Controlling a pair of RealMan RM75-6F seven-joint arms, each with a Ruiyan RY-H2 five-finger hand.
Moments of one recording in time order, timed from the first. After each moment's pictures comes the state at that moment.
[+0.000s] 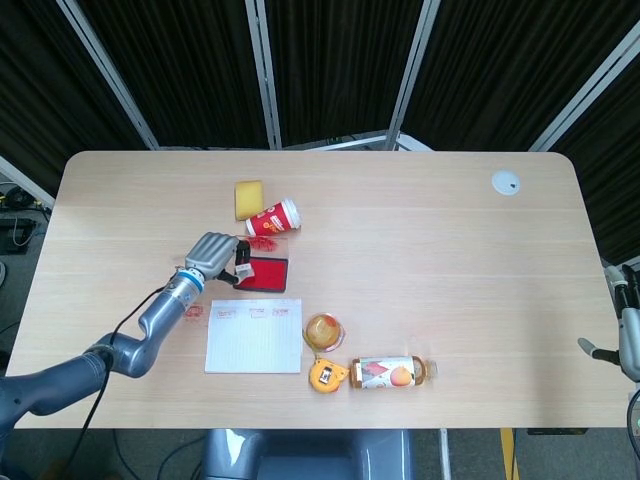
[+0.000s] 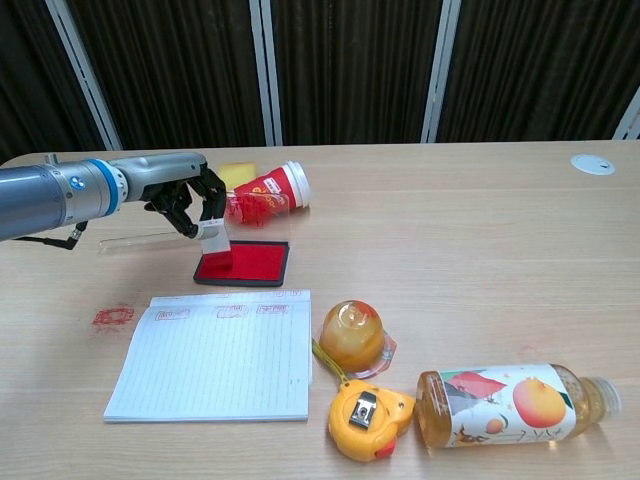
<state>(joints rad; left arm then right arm) -0.88 -1.67 -0.22 -1.03 1.17 0.61 -0.02 0.12 -1.06 0.16 -1.60 -1.20 1.36 -0.14</state>
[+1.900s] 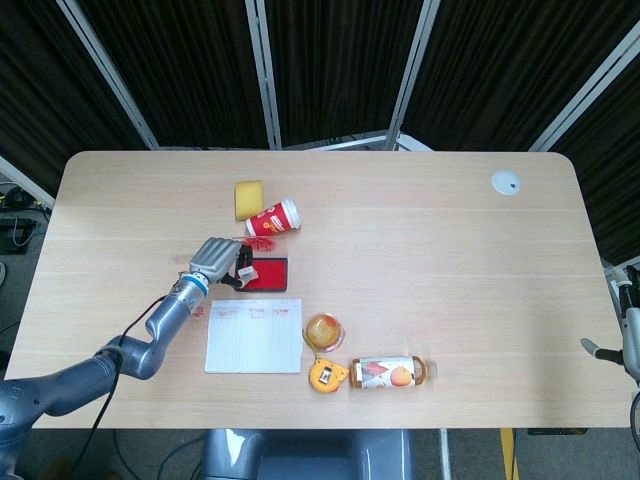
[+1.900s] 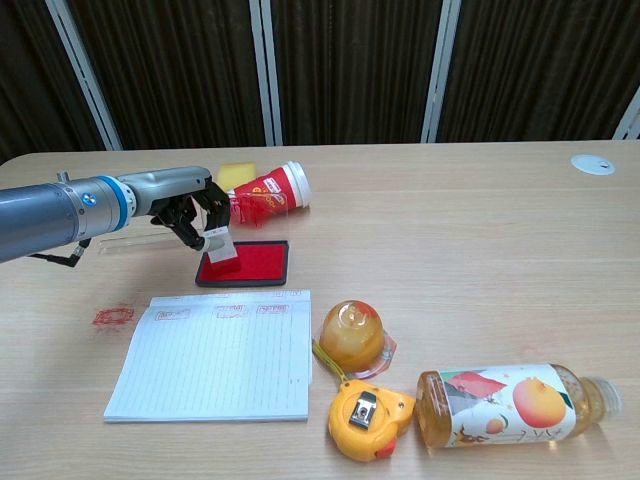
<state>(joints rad) -0.89 -1.71 -0.20 -0.98 1.17 0.63 -0.06 0.12 -1.05 0.16 -1.60 -1.18 1.34 -0.13</state>
